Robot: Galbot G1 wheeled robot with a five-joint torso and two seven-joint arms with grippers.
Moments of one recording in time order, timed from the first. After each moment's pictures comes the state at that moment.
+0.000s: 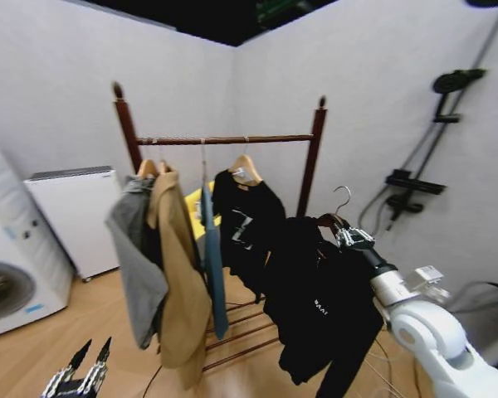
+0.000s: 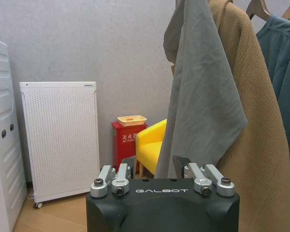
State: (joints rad) left arm 2.02 -1.40 -0.95 -2.42 -0.44 0.00 0.09; right arm -1.21 0.85 0.79 2.20 0.79 -0.08 0.06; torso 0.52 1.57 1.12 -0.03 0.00
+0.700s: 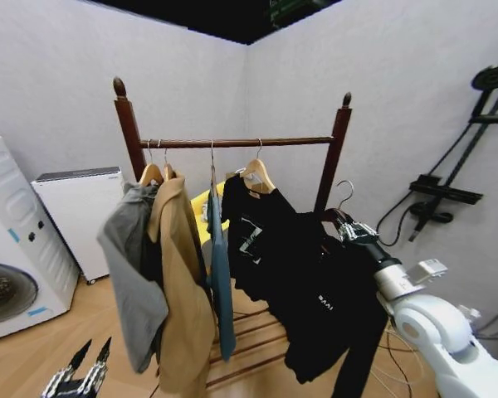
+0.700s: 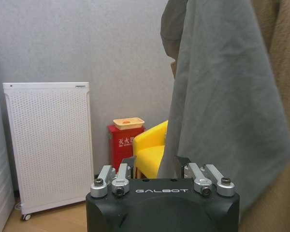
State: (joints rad) left arm 2.02 -1.40 -0.95 -2.42 -0.44 0.00 0.09; right arm -1.18 0.83 0.79 2.20 0.80 -0.10 0.07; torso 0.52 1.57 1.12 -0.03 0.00
